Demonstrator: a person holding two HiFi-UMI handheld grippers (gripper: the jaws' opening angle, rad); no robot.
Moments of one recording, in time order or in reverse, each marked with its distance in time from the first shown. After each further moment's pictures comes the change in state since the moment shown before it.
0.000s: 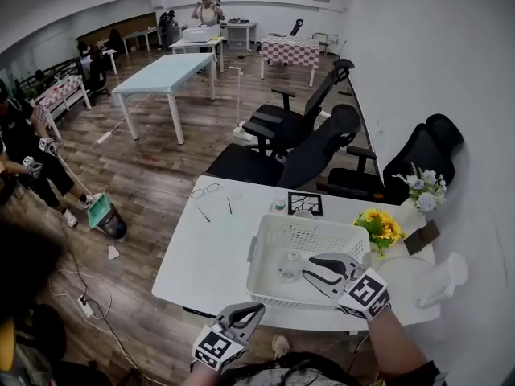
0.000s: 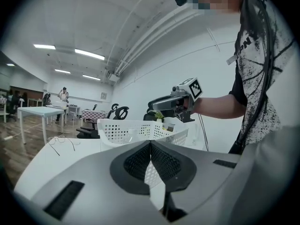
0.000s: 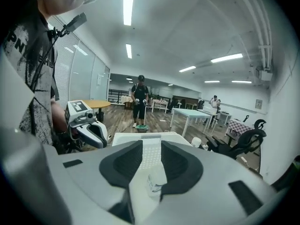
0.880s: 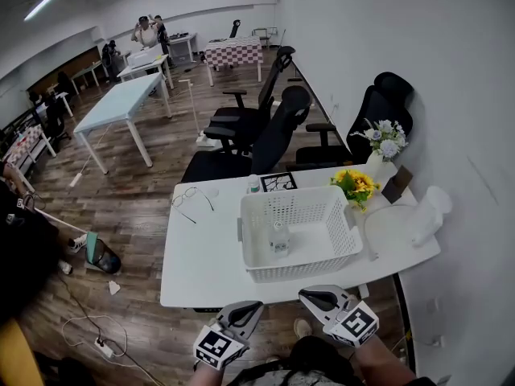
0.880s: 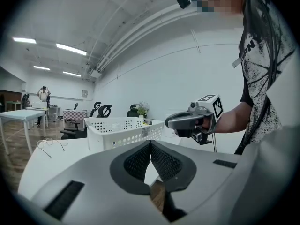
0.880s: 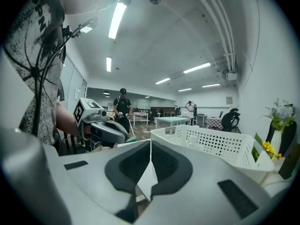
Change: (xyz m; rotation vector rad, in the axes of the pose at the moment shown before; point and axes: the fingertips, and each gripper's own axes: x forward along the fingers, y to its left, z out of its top) left arm -0.059 -0.038 -0.016 0.095 0.043 -0.213; right arm -0.036 0.151 -0.044 0.196 -0.183 -0.272
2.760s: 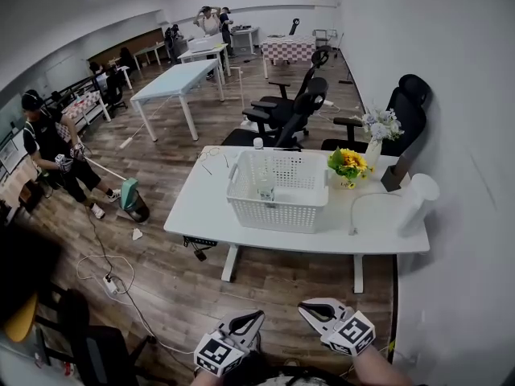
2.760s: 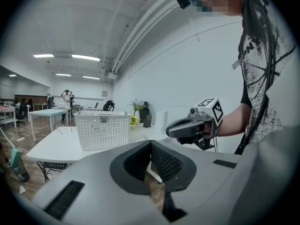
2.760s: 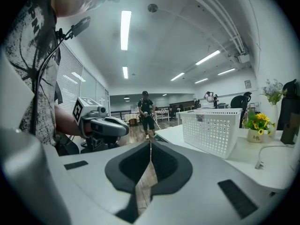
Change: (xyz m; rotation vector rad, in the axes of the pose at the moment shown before) left arm -0.004 -0.296 -0.019 -0.075 0.038 0.274; right arm -0.252 0.089 -0.082 0.085 0.021 0.291
